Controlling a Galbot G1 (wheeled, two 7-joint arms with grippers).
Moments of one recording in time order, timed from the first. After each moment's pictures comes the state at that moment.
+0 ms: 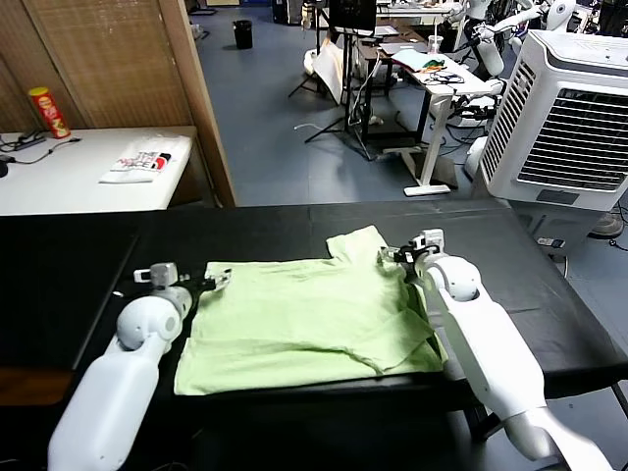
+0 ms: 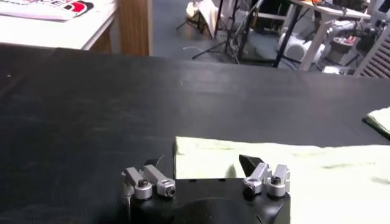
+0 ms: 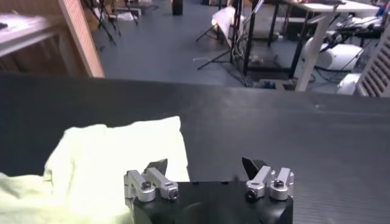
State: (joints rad) left arm 0.84 -1.12 -0.38 -1.51 -0.70 0.64 -0.16; right arm -0.54 1.25 0.17 1.21 0.45 -0.60 -0.01
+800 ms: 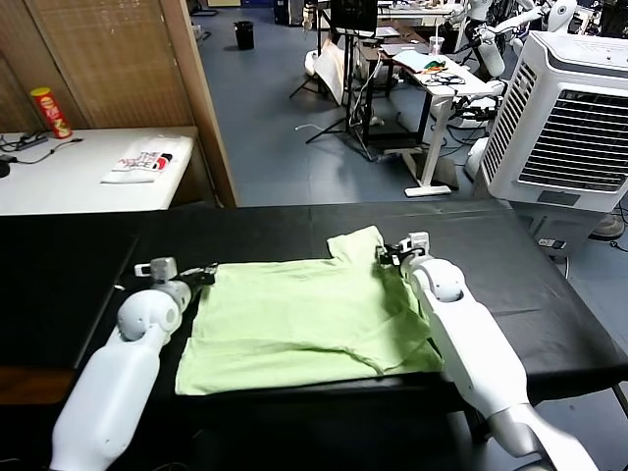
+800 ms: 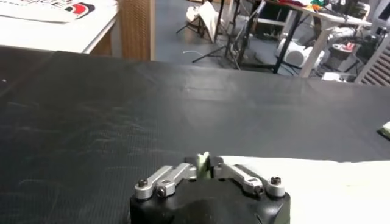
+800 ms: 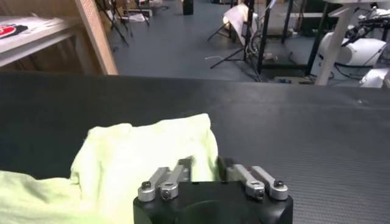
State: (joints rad) left arm 0.82 -1.11 -0.37 -1.47 -0.66 0.63 -0.08; right arm -0.56 1.25 0.17 1.21 0.41 -0.51 -0.06
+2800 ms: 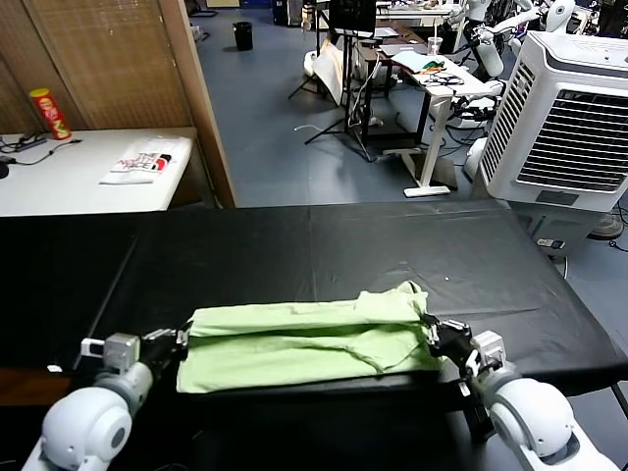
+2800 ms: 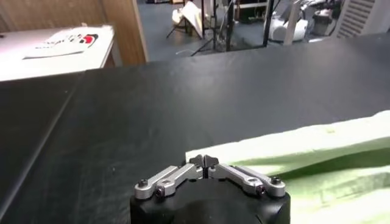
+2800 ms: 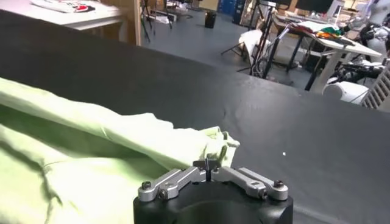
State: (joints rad) left arm 1.47 -1.02 -0.63 -2.17 -0.53 0.74 -0.11; right arm -1.40 0.95 0.49 2.11 0.39 -0.62 -0.05
